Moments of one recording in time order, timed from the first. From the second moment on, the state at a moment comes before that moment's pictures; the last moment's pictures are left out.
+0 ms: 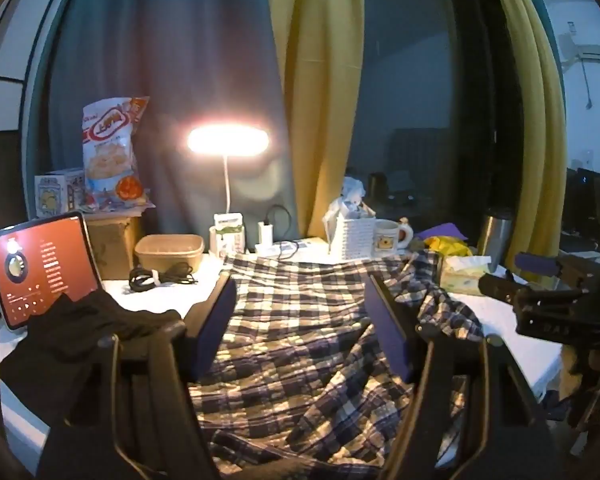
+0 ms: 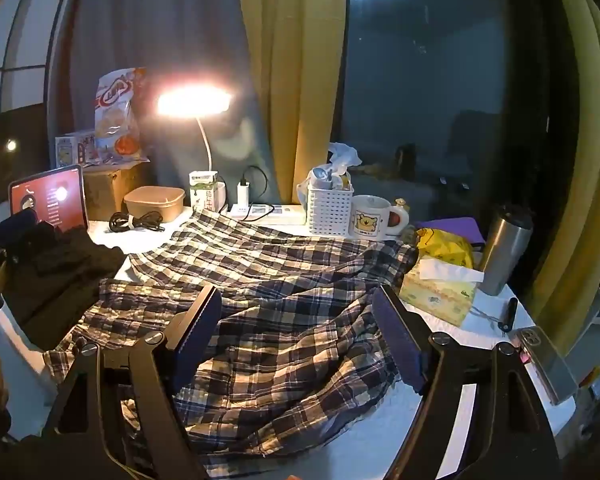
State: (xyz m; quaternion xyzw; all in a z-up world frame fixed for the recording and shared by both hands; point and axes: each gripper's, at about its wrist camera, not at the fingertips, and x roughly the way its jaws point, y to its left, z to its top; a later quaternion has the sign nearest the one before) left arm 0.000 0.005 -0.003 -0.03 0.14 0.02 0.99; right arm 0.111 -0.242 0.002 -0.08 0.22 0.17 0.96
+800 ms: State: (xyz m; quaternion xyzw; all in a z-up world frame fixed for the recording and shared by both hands) left arm -0.003 0.010 0.000 -0.05 0.14 0.03 0.99; right arm 0.112 -0.244 0.005 -0.08 0.22 0.17 0.96
